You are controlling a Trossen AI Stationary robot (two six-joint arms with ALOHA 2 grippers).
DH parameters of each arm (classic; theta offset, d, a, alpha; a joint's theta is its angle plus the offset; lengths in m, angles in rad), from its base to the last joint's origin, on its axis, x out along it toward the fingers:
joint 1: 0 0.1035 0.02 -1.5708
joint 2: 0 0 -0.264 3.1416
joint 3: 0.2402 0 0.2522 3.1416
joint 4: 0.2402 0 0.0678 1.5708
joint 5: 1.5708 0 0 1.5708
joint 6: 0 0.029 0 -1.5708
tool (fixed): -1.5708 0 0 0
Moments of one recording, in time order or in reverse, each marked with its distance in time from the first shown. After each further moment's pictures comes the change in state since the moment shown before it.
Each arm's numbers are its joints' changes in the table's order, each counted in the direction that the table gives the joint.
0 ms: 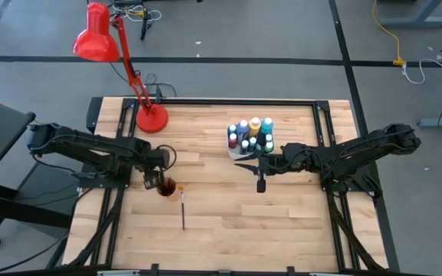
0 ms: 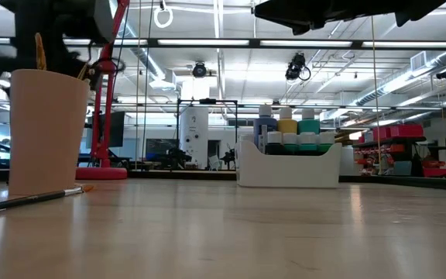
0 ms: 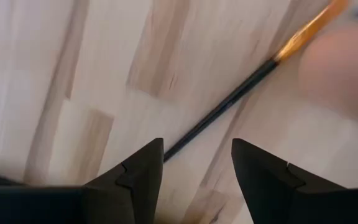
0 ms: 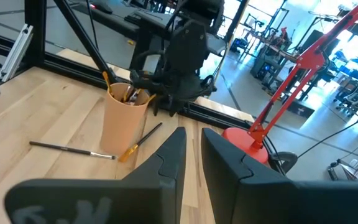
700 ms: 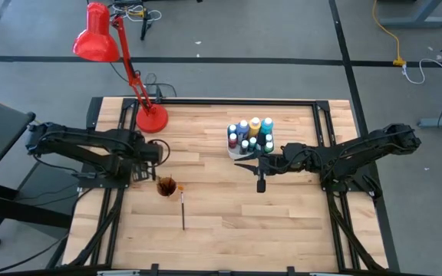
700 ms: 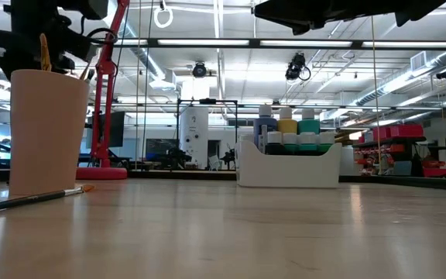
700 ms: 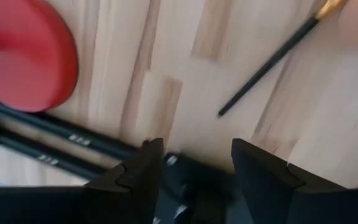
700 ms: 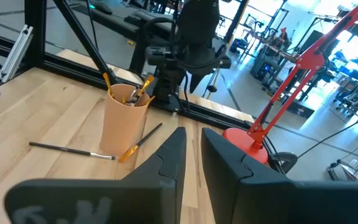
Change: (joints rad) left arm 0.000 -0.030 0.214 0.357 0.146 0.106; right arm 0.000 0.000 0.000 -0.002 0.000 0.000
